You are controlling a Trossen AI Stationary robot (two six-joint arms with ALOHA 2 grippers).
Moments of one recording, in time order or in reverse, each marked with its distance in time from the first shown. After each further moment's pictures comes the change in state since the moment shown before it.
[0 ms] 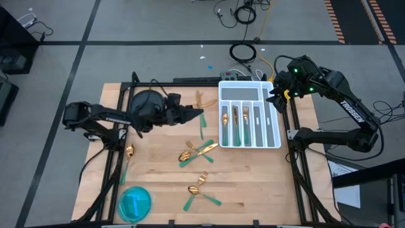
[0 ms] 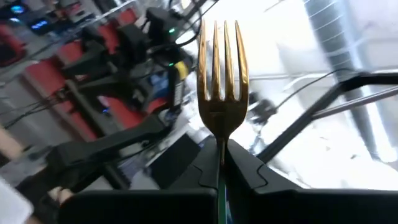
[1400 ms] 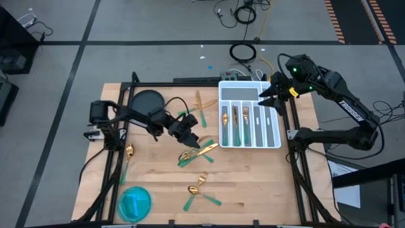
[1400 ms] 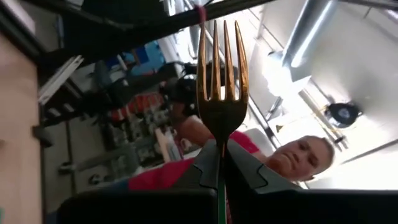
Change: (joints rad) left arm 0.037 0.329 -0.036 0.385 0.747 -0.568; right arm 0.061 0.014 0.000 0.148 -0.263 -0.019
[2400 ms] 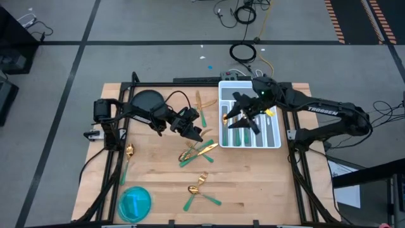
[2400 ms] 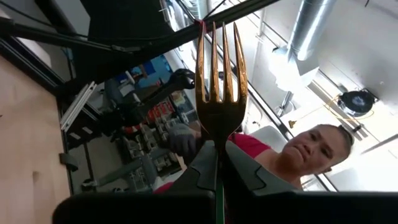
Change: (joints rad) left arm 0.071 0.040 0.053 0.004 0.055 0.088; right arm 0.358 0.168 -0.304 0.817 -0.168 0.075
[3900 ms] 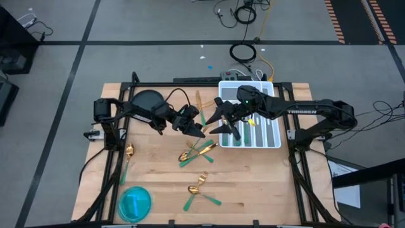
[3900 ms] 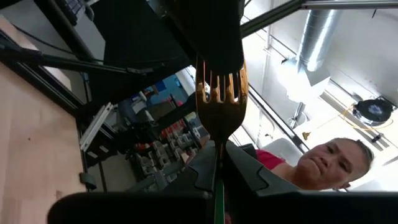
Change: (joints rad) left arm 0.019 -0.001 0.000 -0.044 -0.052 0.079; right arm 0.104 0.220 0.001 0.406 0.047 0.071
